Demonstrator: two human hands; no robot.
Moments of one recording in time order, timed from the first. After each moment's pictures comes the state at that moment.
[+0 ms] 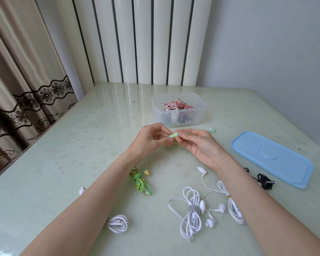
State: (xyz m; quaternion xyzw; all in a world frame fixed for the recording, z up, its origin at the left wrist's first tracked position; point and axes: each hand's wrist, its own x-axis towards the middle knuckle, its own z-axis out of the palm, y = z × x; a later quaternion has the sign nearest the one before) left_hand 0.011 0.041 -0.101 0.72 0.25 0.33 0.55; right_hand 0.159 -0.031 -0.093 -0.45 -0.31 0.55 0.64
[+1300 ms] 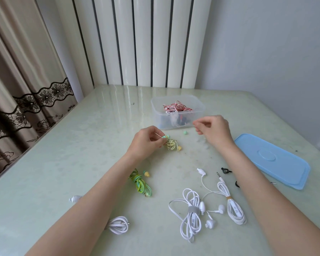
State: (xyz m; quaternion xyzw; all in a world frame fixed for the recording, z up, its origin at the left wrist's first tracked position) left_hand 0.013 0.044 -0.109 0.75 0.38 0.32 0.44; right_hand 0.200 -0.022 -0.081 -0.73 -0.49 0.10 0.46
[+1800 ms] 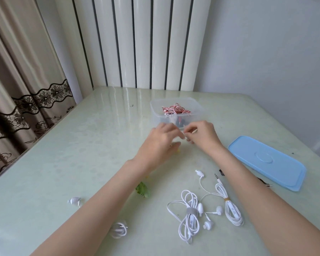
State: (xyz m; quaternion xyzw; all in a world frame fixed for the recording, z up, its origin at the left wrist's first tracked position) left_hand 0.023 0.029 -0.097 0.92 0.24 0.30 0.09; right_hand 0.186 0.000 -0.089 -0.76 -0.53 0.10 0.37
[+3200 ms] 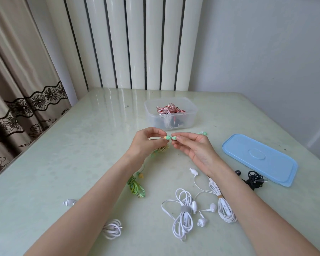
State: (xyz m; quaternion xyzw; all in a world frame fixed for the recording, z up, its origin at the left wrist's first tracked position) left_hand 0.020 0.022 -0.089 0.64 0.35 0.36 0.59; right_hand 0.165 -0.045 -0.099 -0.46 -0.37 0.48 0.65
